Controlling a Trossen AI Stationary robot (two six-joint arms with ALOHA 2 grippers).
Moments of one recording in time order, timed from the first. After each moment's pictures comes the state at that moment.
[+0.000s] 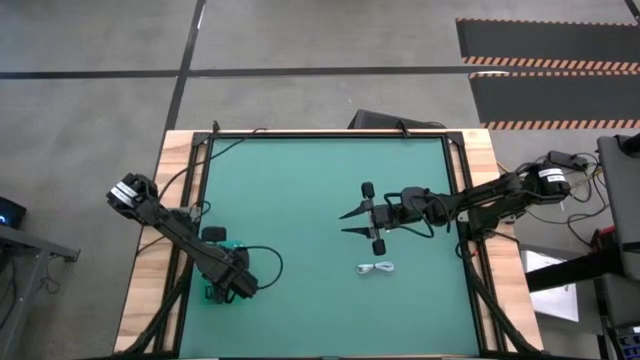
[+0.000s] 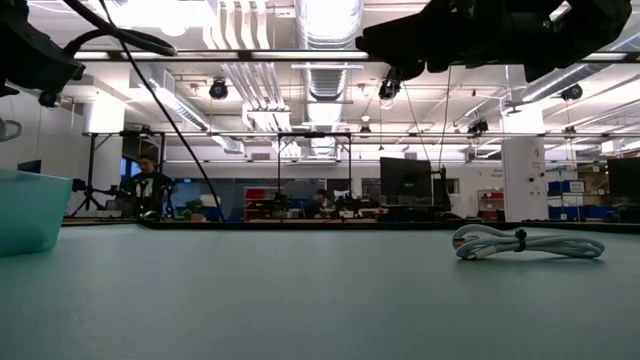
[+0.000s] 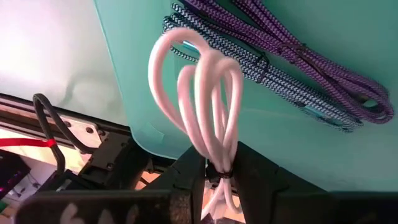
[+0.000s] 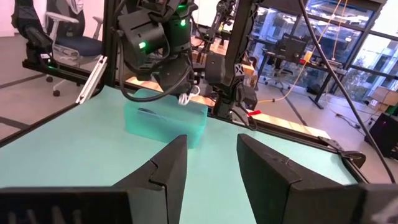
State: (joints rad) left arm -0.63 1.57 1.08 -1.45 0.07 -0.75; right arm 0.04 1.40 0.56 0.79 -0.14 -0.25
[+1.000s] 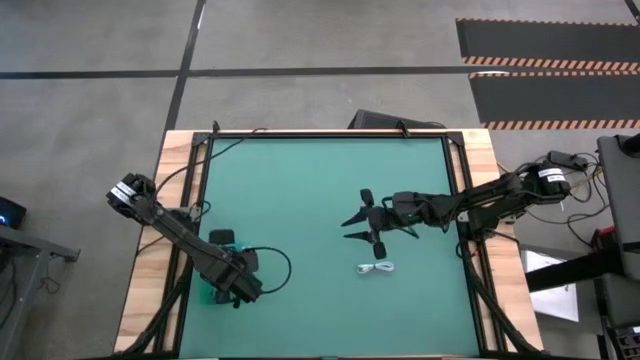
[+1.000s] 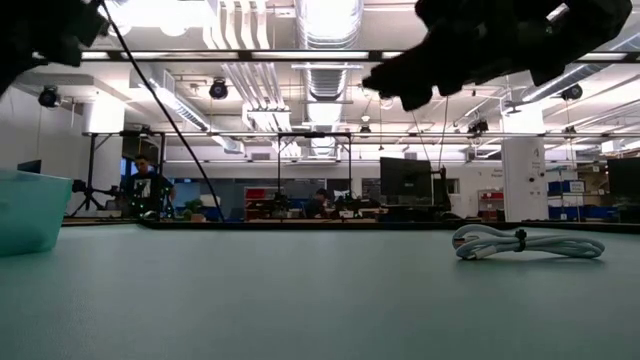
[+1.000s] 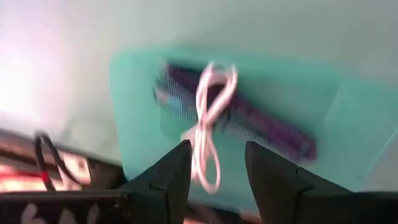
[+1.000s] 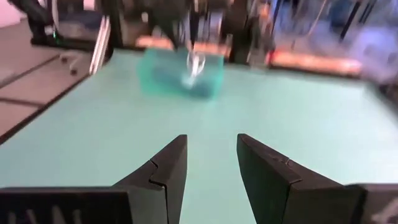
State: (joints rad) left arm -0.63 1.57 1.20 -1.41 -0.01 -0.81; right arm 0.06 1.40 0.58 0.58 -0.13 -0.10
